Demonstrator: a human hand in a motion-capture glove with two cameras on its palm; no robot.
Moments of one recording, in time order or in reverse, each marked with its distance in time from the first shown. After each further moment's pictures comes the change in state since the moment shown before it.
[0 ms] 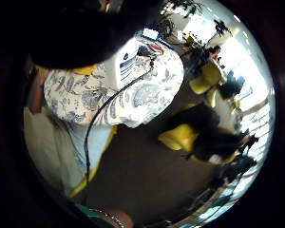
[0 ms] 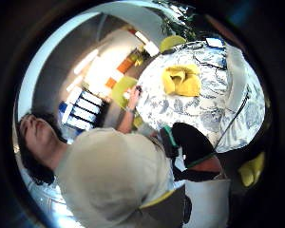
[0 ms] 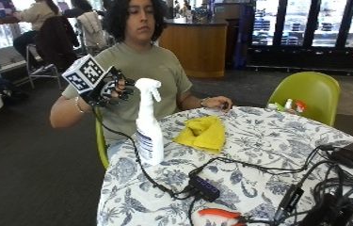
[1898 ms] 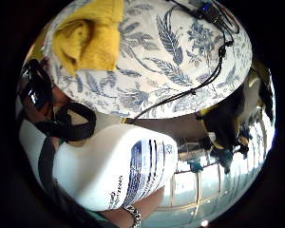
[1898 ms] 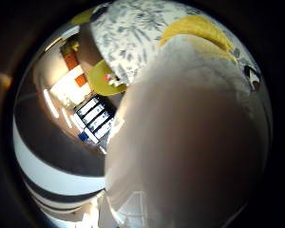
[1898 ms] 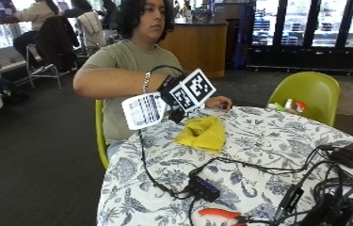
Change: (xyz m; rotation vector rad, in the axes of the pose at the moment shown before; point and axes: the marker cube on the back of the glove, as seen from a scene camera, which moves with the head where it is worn) arm -0.035 -0.244 0.101 -1.089 -0.168 0.411
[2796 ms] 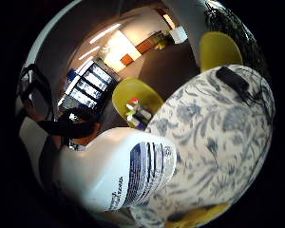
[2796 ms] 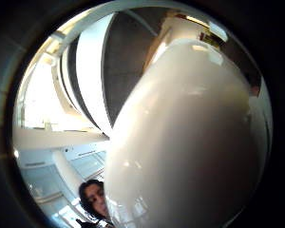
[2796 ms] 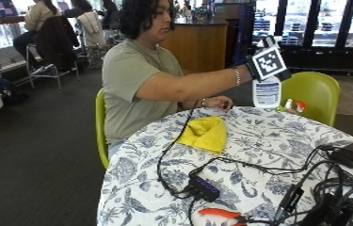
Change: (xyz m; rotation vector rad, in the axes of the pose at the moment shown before) arm -0.347 -0.111 -0.068 0.679 -0.612 -1.176
